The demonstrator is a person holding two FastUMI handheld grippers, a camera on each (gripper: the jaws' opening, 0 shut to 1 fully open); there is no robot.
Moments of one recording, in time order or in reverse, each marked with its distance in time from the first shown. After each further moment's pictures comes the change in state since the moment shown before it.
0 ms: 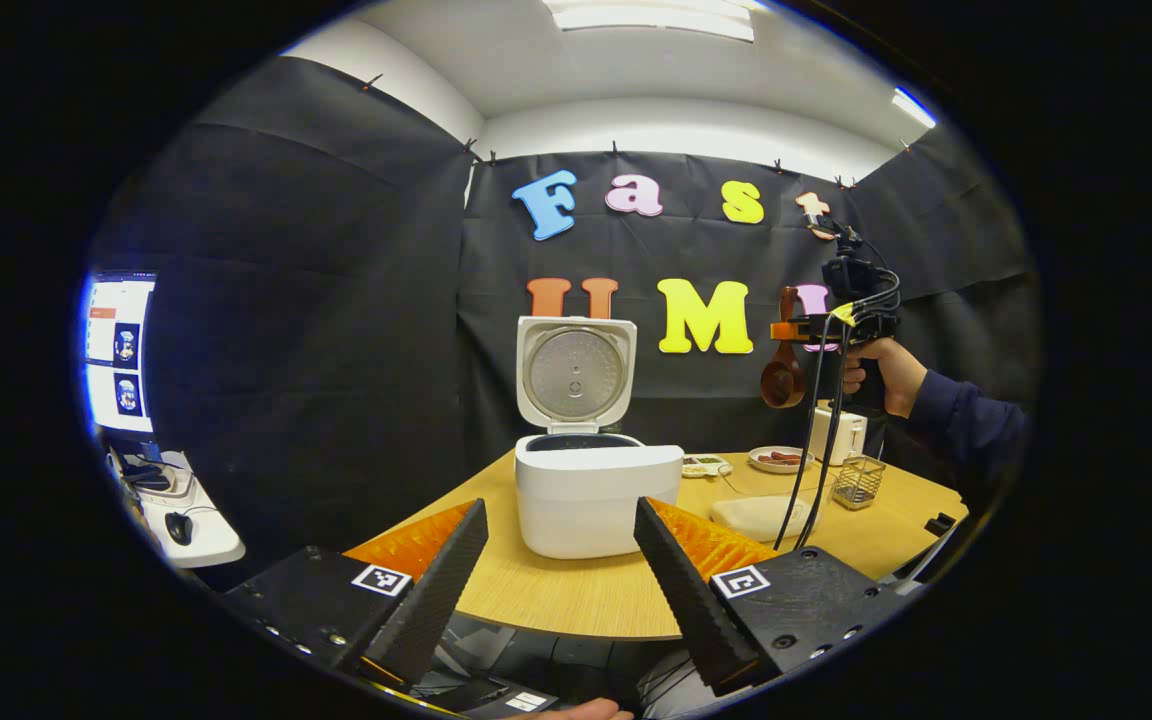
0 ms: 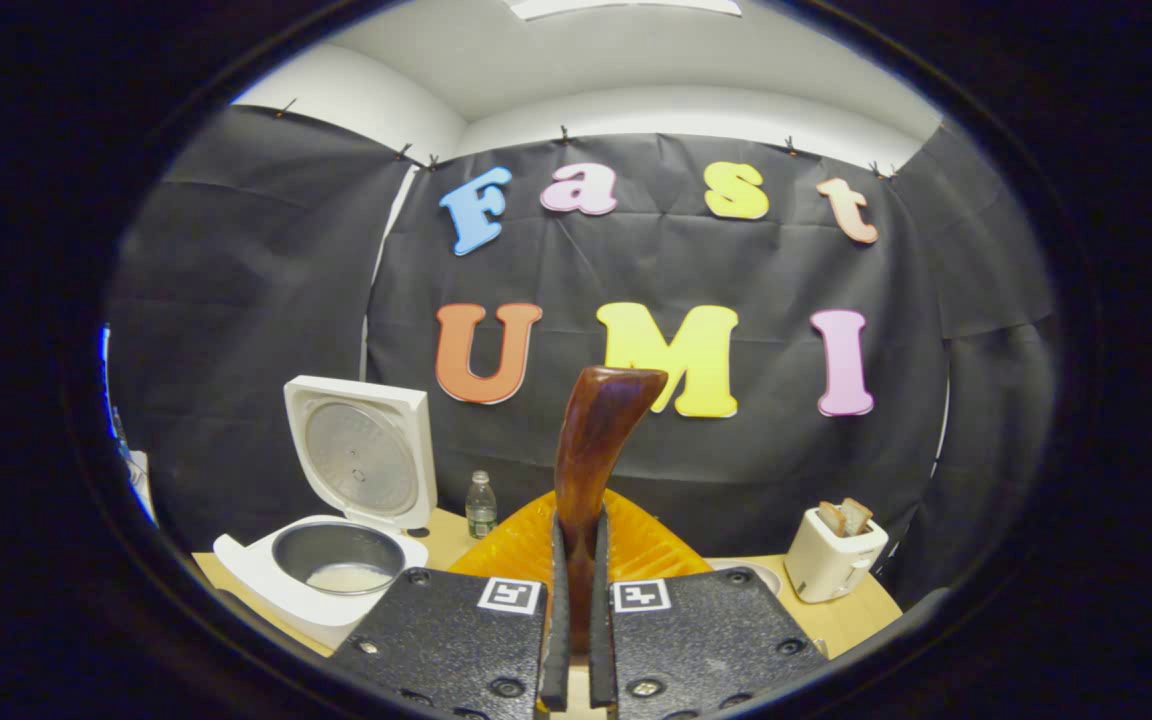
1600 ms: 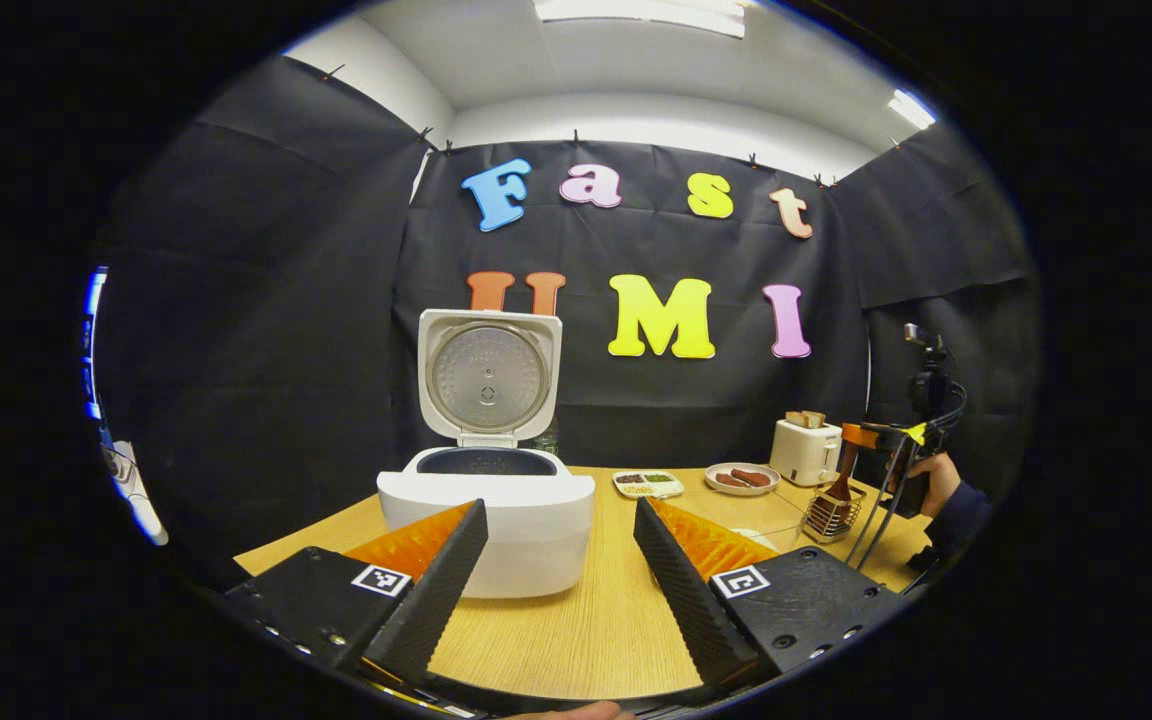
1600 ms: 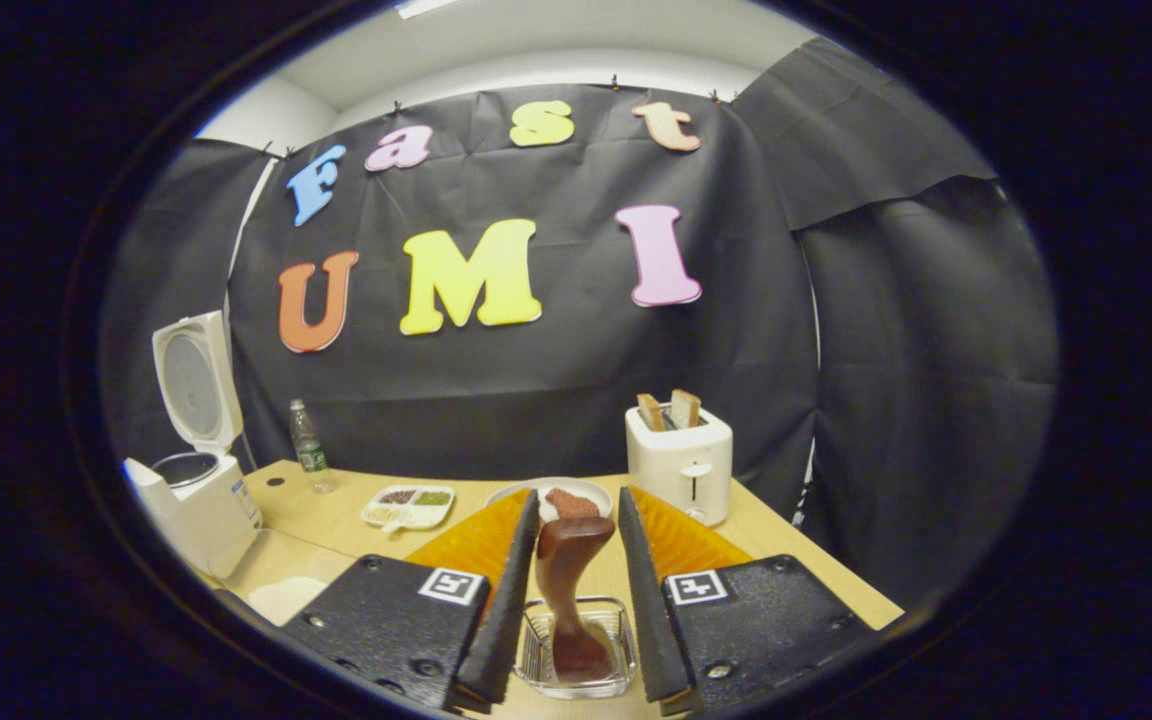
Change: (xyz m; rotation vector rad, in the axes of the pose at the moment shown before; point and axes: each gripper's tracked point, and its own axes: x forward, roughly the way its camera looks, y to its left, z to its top) left arm 0.111 -0.090 0.007 -0.030 -0.010 -0.063; right arm -0.039 -0.252 -0.159 0.153 0.049 -0.279
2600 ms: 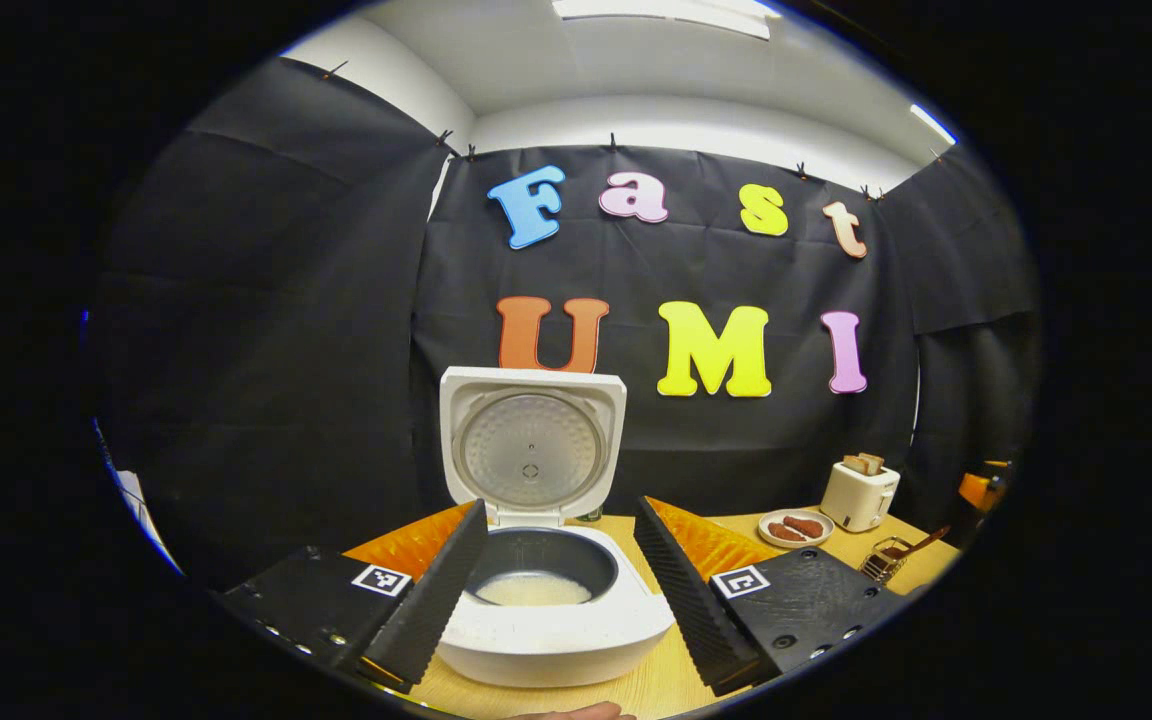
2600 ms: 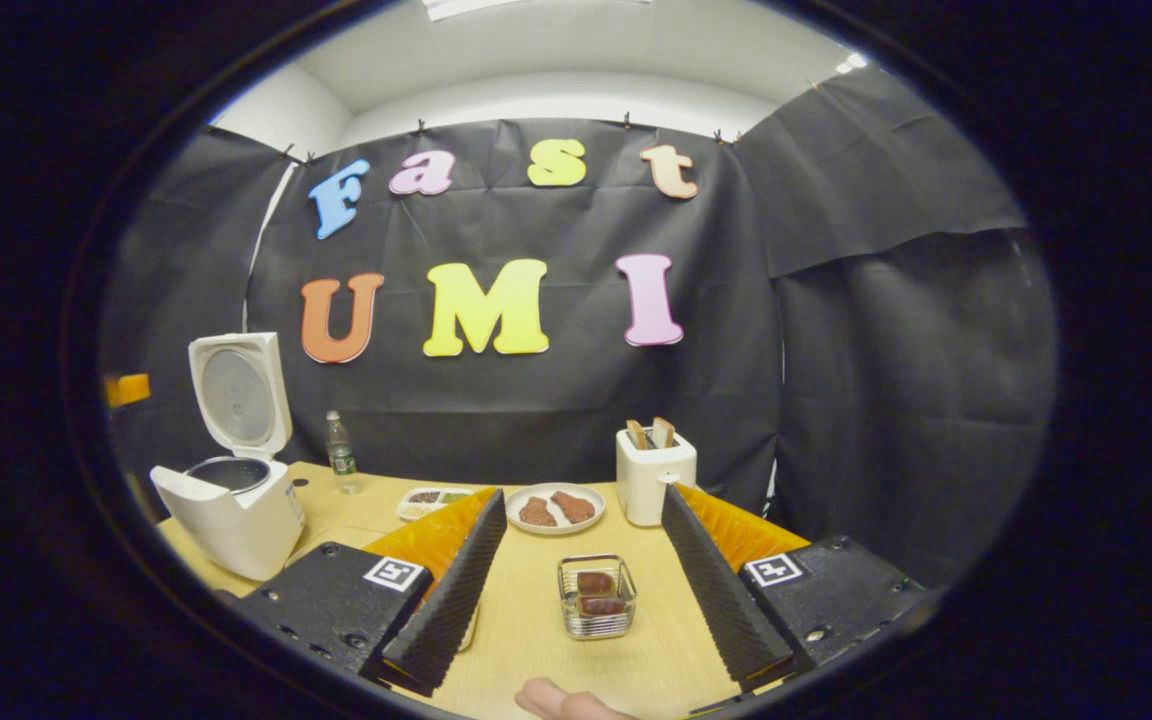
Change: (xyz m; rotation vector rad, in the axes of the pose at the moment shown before) left arm 0.113 0.054 0.102 0.005 -0.043 0.045; right arm -0.148 0.042 0.036 -0.103 -0.026 -0.042
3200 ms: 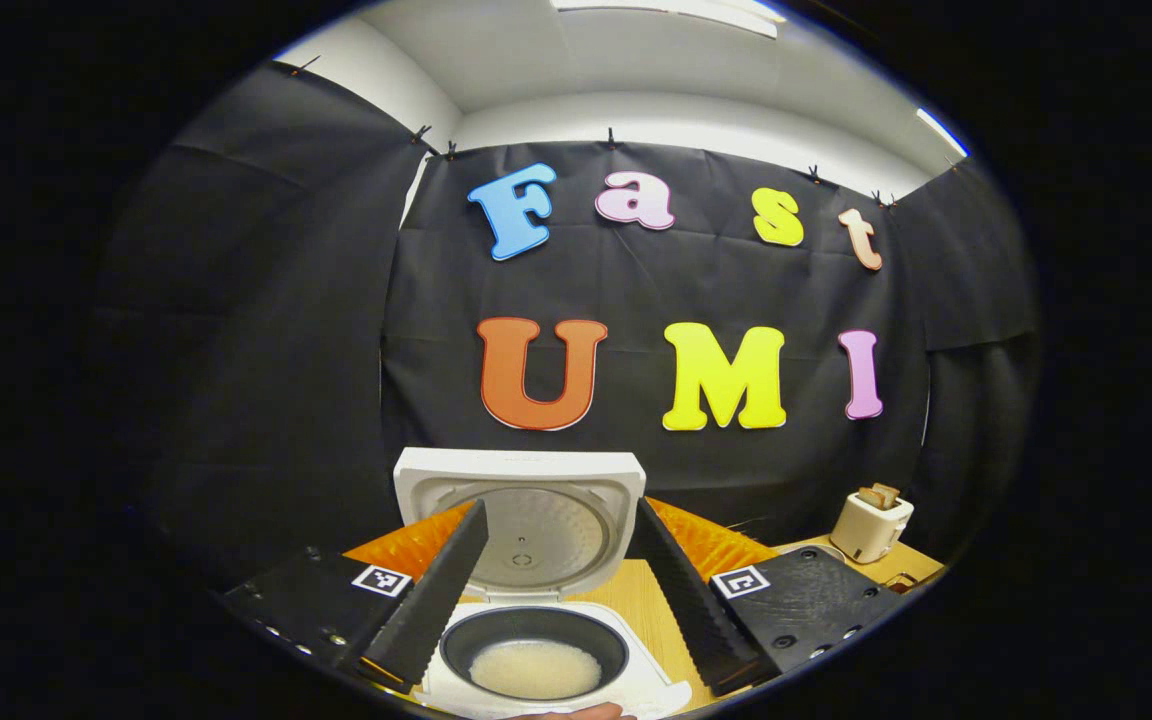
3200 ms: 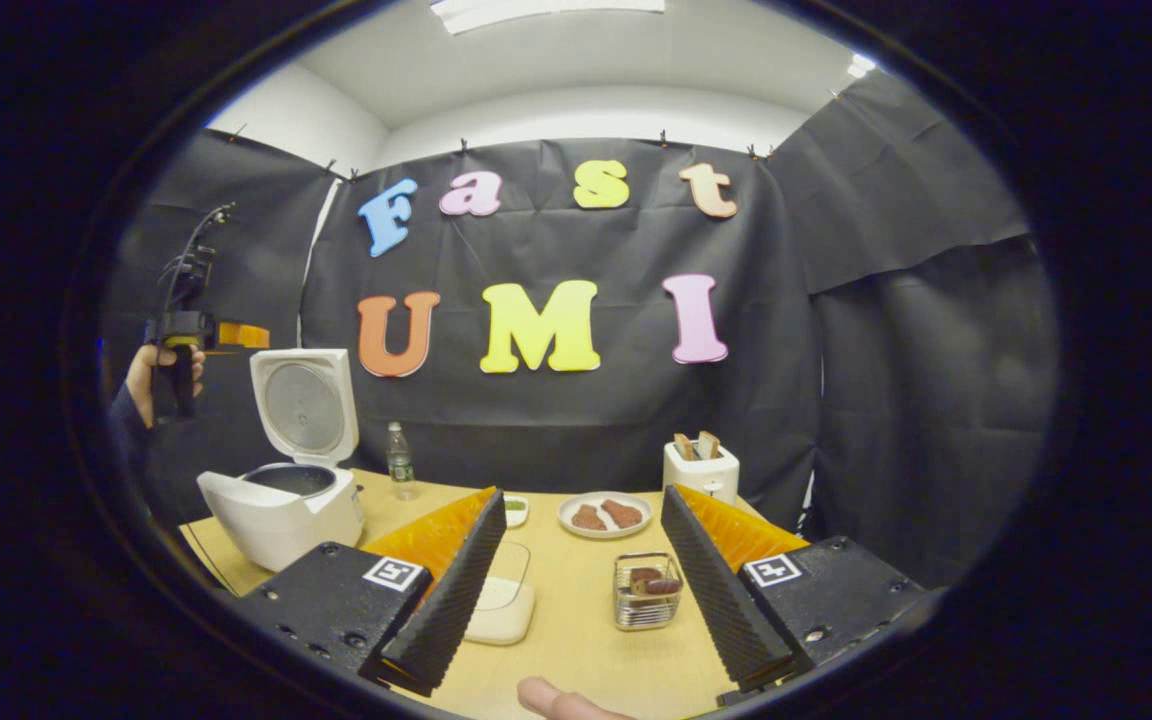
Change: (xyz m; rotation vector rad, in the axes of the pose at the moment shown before) left arm 0.126 0.016 0.068 0.000 -0.020 -0.013; right arm -0.038 0.045 0.027 0.035 -0.044 0.145
